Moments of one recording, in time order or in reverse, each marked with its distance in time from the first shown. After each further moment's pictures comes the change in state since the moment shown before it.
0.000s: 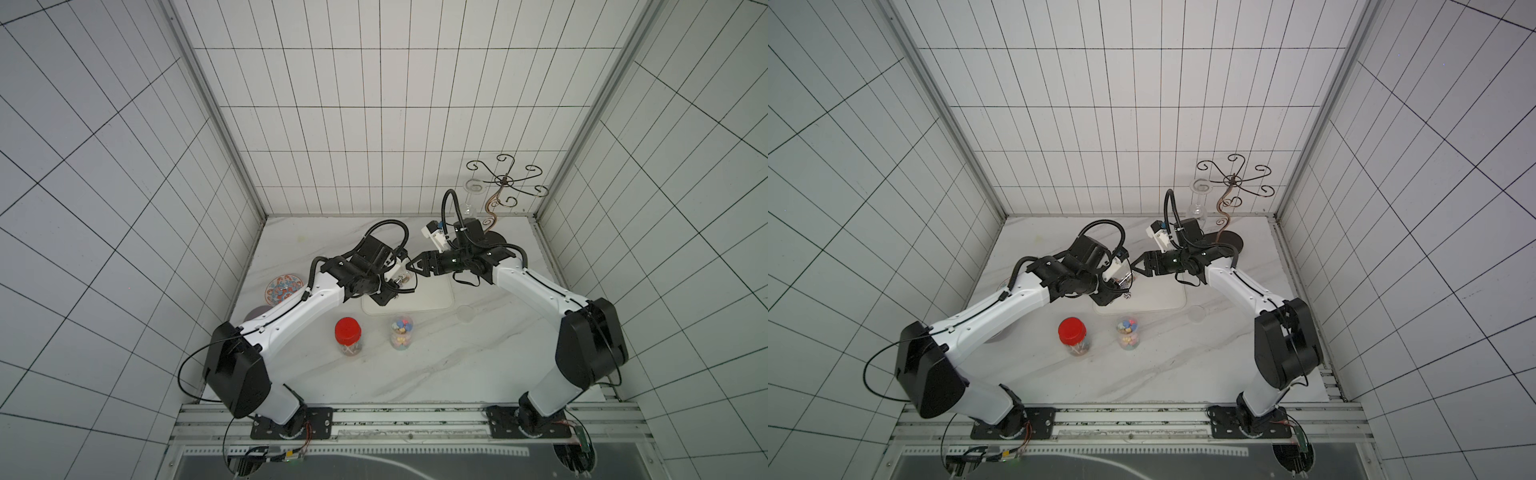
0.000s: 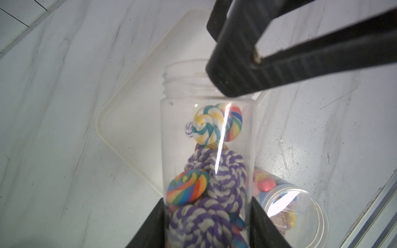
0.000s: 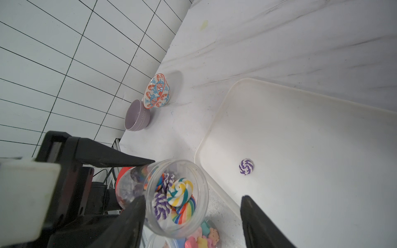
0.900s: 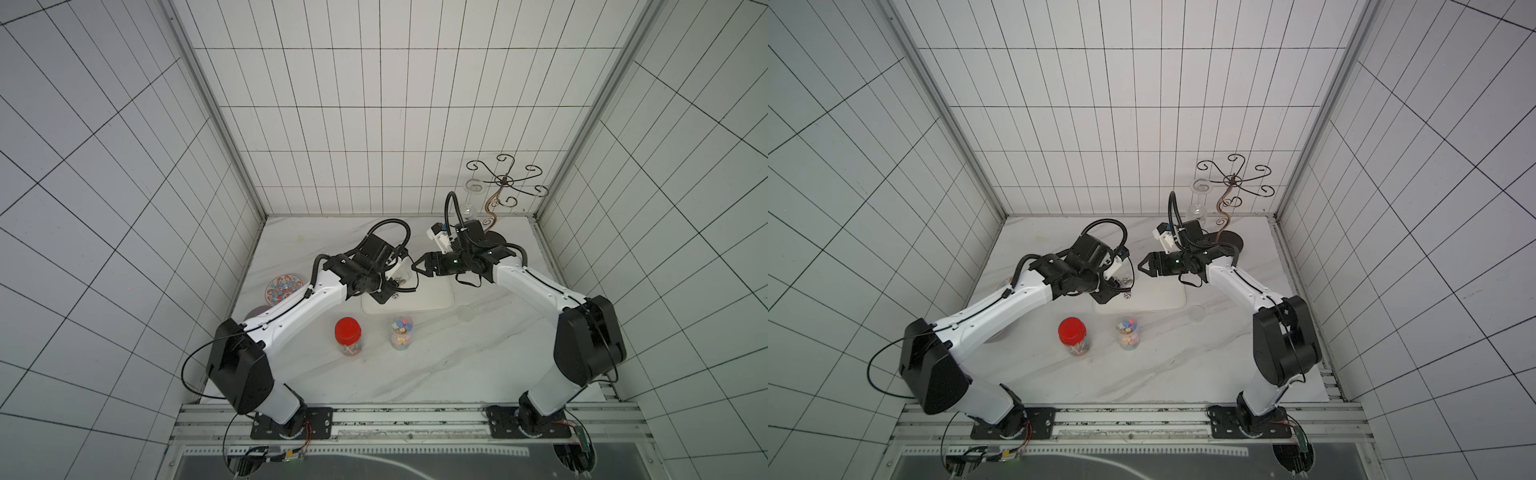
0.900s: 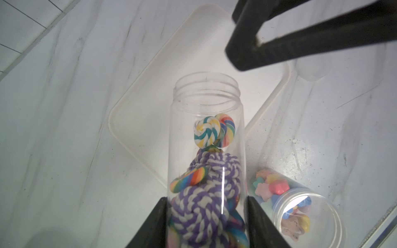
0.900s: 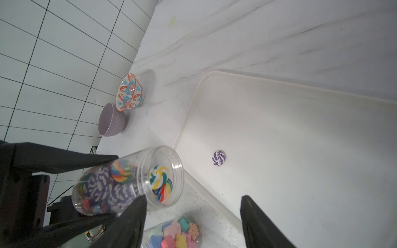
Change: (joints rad) left arm 0.002 0.058 0.068 -0.050 -0.093 0.012; right arm -0.049 -0.010 0.000 -0.073 0.109 -0.016
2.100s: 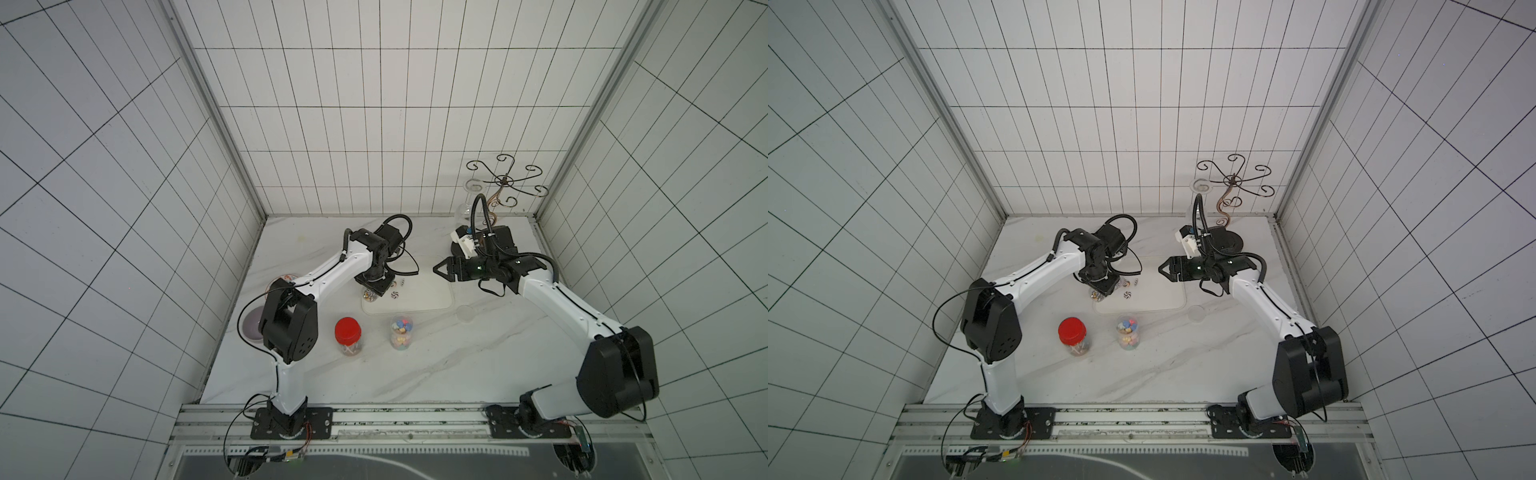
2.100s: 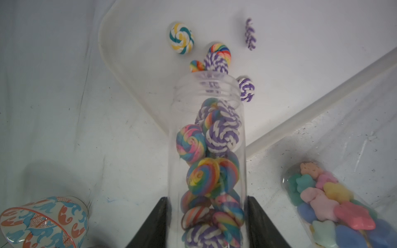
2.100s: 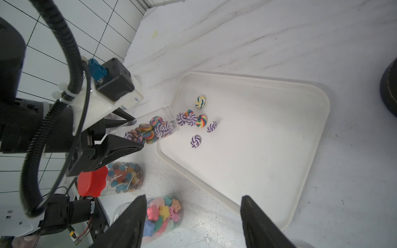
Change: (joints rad) left arm 0.085 0.347 0.304 -0.368 -0.066 -0.143; right arm -0.092 -0.182 -0.141 -0.043 0.010 -0.063
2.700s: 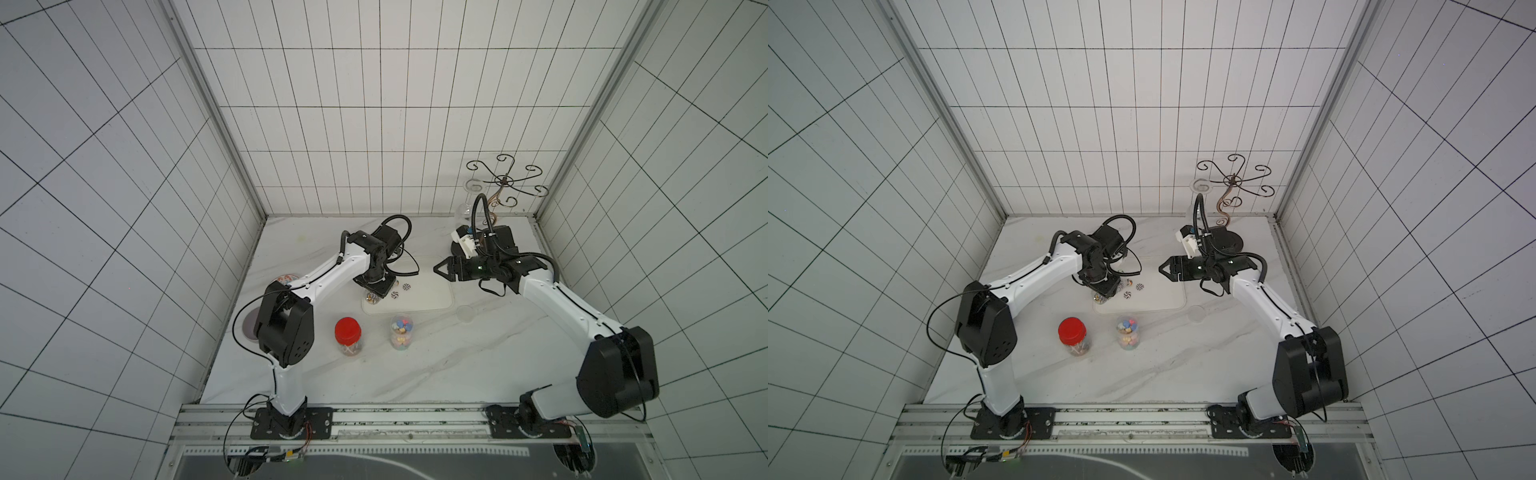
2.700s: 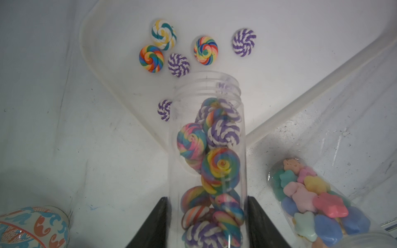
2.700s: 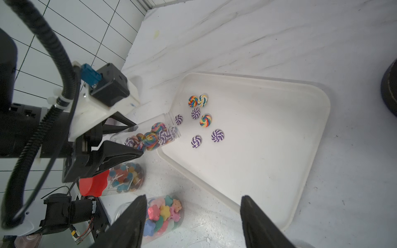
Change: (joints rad) left arm 0.027 -0.039 -0.050 0.045 0.074 -0.003; right arm -0.006 0.000 0.000 0.001 -0.007 0.000
